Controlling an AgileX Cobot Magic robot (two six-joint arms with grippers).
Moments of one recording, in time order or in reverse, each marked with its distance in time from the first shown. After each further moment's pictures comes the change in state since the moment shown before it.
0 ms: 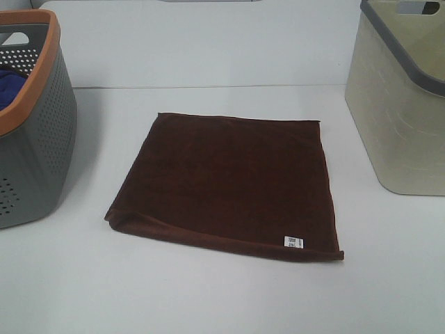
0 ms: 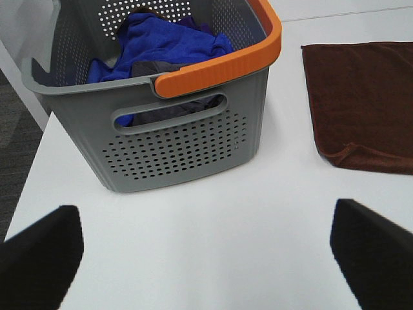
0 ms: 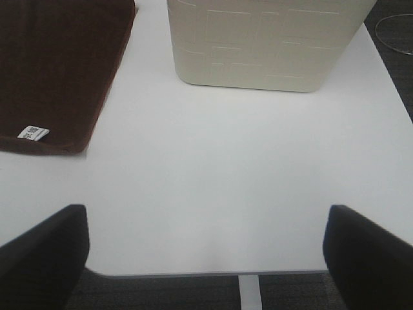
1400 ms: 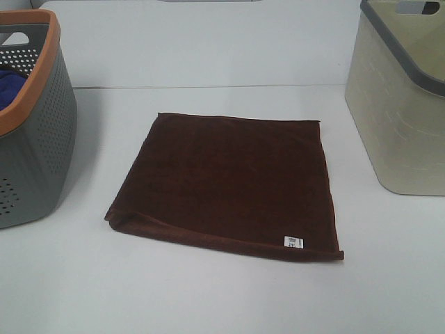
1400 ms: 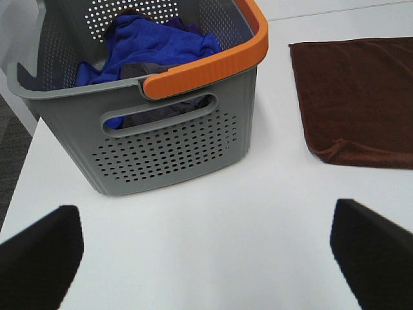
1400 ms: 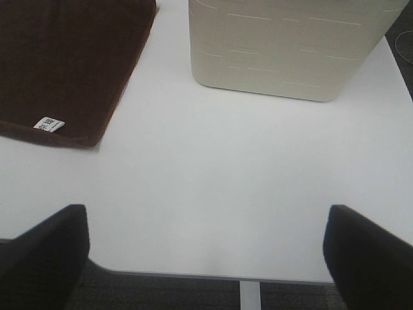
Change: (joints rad) left arm -0.038 0.000 0.000 0.002 0.002 0.000; right arm 0.082 0.000 0.000 -0.015 -0.003 0.000
